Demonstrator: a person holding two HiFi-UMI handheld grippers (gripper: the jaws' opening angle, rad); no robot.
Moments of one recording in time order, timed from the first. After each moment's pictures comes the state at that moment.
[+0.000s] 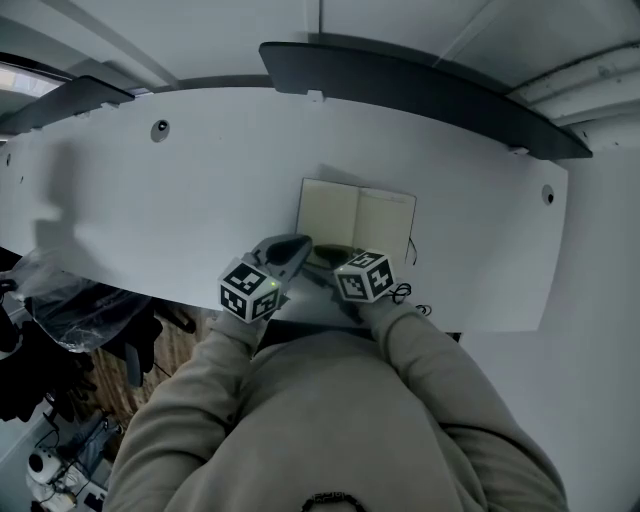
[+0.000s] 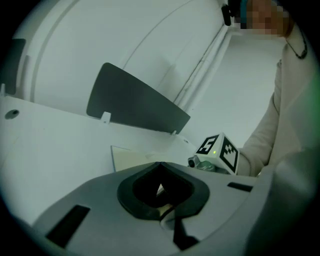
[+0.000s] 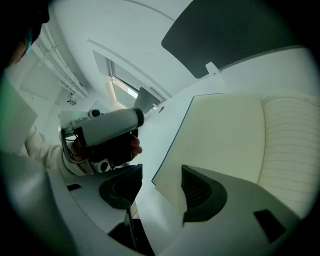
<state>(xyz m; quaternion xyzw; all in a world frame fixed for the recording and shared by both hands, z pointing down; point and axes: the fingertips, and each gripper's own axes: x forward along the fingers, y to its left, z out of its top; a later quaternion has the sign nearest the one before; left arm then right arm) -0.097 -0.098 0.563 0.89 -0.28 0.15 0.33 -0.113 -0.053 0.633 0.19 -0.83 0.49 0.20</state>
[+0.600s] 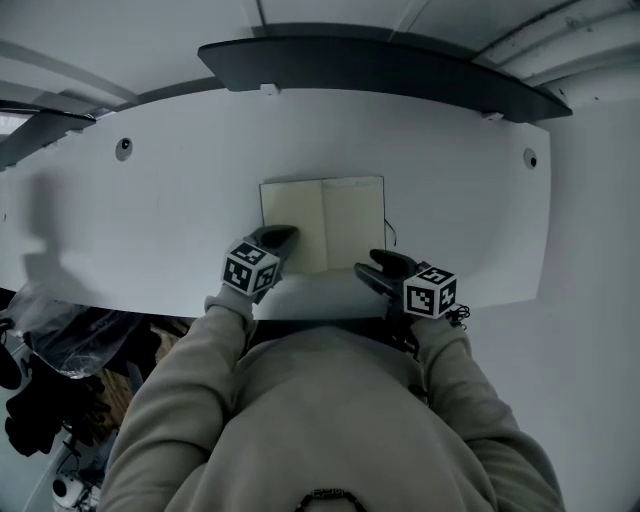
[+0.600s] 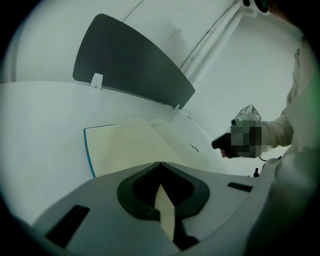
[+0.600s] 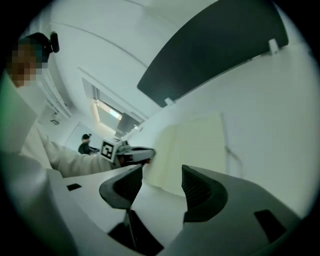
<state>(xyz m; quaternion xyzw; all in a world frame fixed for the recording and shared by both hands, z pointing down) -0.064 -0.092 0.665 0.87 -0.22 0.26 0.36 0.062 -0.027 0.601 0.33 -0.78 0.52 0.14</state>
